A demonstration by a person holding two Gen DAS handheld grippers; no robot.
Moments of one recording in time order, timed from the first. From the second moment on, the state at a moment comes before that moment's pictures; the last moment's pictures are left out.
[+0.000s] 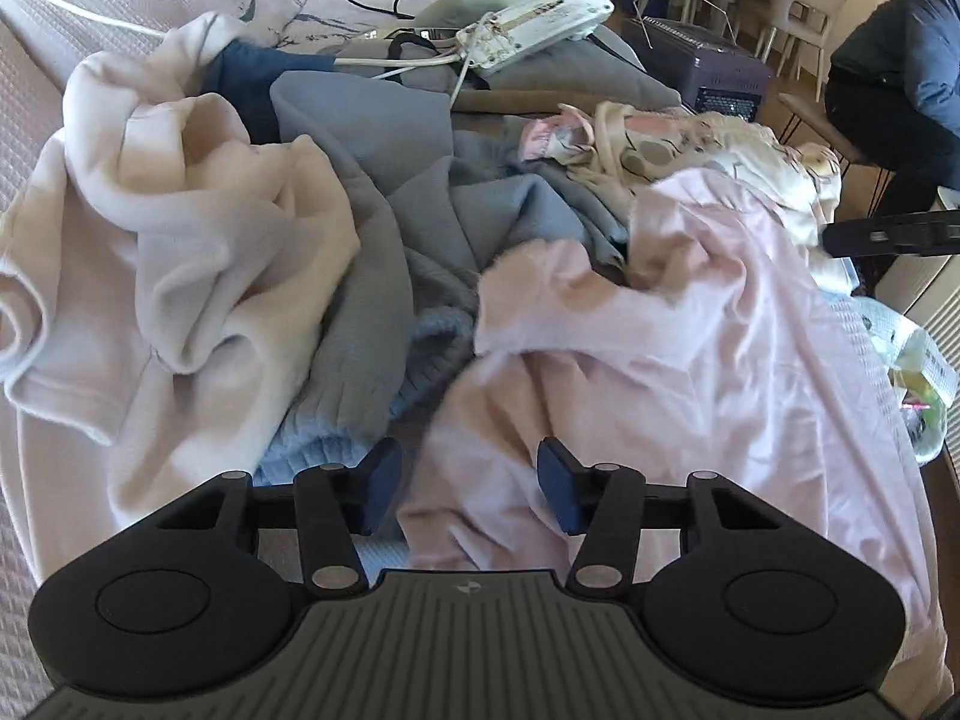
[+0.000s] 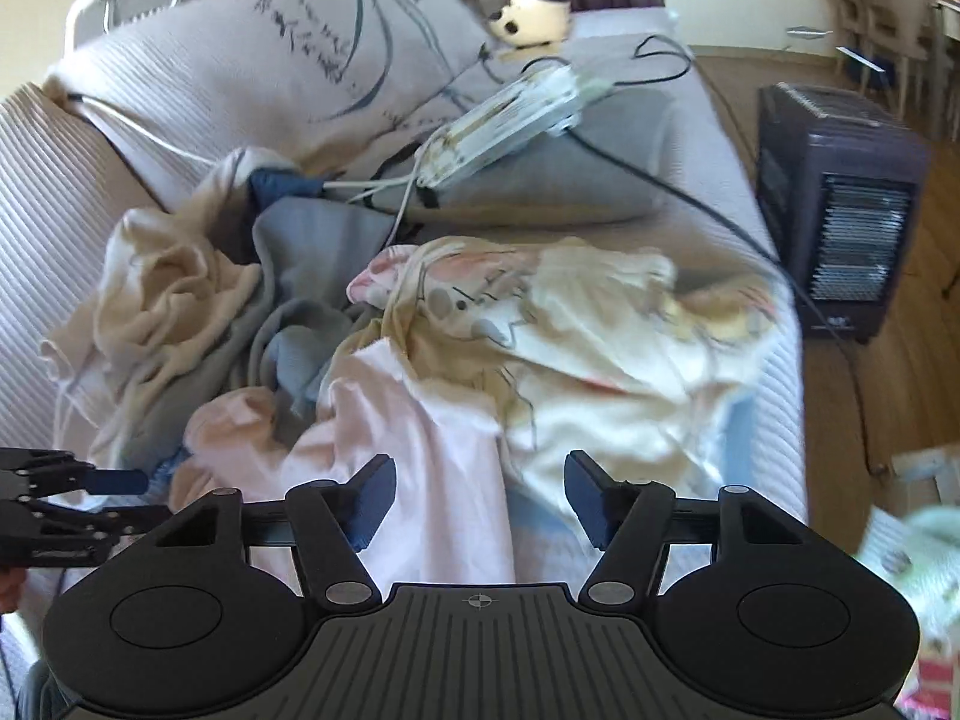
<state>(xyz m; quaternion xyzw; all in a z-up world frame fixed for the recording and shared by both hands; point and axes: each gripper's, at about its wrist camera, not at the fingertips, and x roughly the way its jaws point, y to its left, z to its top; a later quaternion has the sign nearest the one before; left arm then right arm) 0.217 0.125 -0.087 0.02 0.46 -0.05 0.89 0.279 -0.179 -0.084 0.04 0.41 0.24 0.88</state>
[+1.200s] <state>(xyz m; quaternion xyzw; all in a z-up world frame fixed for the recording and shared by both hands) 0.128 0.098 -0.089 0.03 0.51 -0.12 0.85 0.155 -0.216 -0.068 -0.06 0.45 0.19 0.87</state>
